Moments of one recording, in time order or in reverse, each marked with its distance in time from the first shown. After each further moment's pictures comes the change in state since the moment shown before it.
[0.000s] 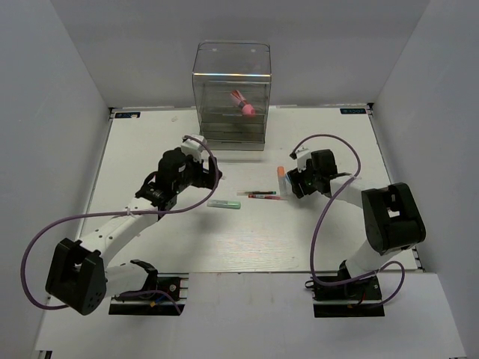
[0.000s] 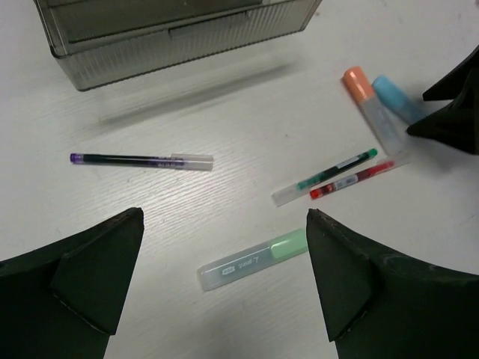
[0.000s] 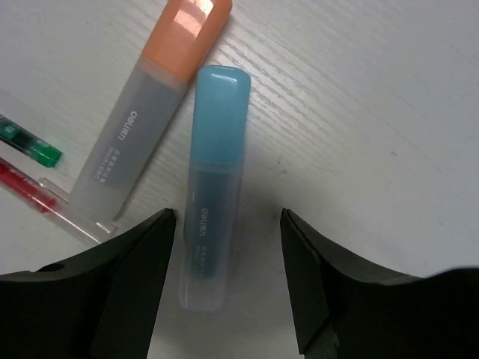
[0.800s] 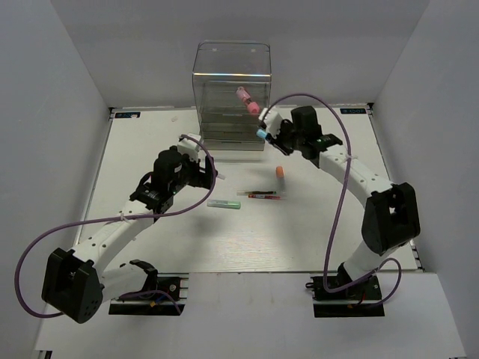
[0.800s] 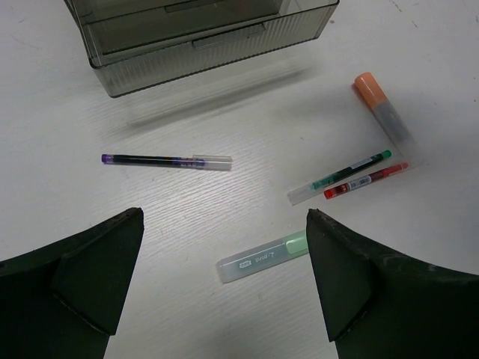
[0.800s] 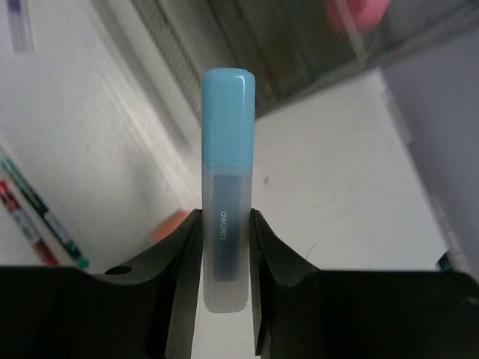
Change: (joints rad) left arm 0.000 -0.058 0.019 -0.079 -0.037 0.056; right arm 0.151 0.009 0.483 -0.281 -0.040 -0.361
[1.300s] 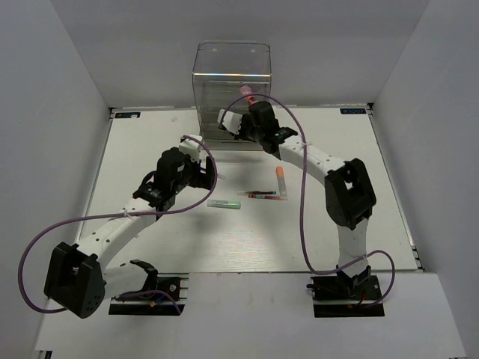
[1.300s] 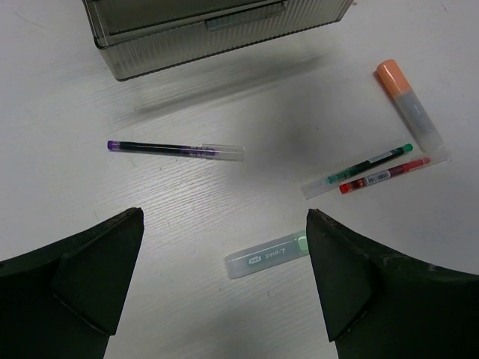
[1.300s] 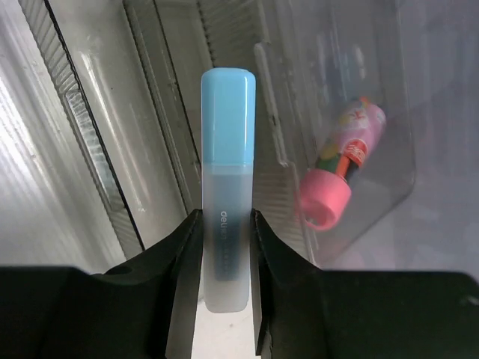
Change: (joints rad) left arm 0.000 0.037 0.000 -0.008 -0.044 0.001; right arm 0.194 0.365 0.380 0.166 0.167 -0.243
